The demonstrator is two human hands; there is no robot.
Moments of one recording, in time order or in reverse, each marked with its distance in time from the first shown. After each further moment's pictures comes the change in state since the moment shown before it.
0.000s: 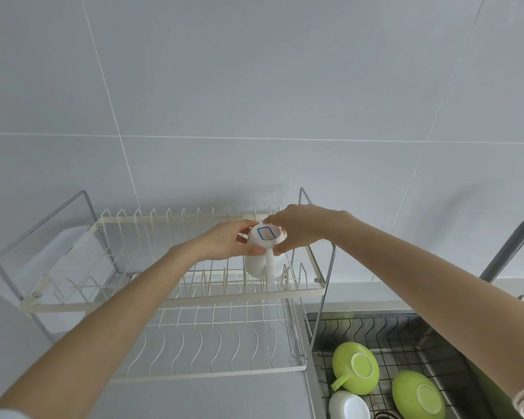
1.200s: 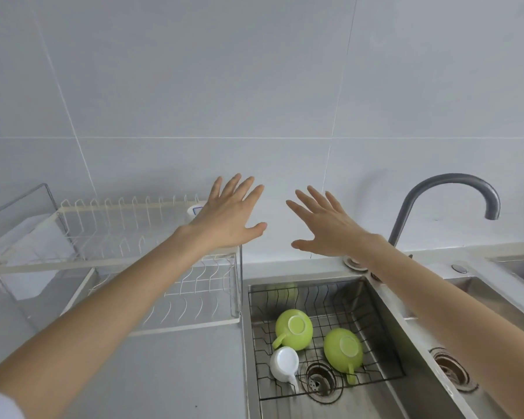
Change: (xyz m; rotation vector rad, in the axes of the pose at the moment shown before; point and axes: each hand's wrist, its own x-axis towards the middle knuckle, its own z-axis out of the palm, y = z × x) left_hand -0.071 0.168 0.072 0.773 0.247 0.154; right_hand -0.198 0.072 0.043 -0.086 0.299 0.193
